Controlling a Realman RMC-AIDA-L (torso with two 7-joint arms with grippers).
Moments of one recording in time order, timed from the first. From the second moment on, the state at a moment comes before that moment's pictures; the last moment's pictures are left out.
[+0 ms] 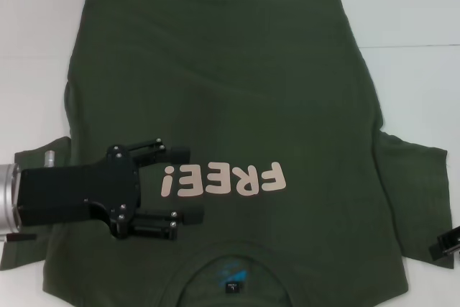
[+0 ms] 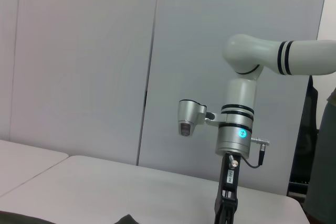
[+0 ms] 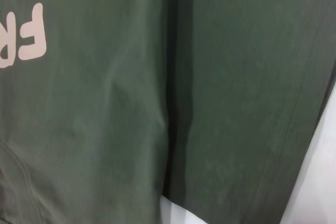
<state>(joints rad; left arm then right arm) -0.57 -2.15 0.42 0.79 2.16 1.94 -1.25 0.63 1.94 -0.67 -0.81 -2.77 -1.70 2.58</state>
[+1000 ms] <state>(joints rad) -0.57 -2.15 0.41 0.78 2.16 1.94 -1.23 0.65 1.95 -0.67 -0.78 -2.76 -1.67 2.58</state>
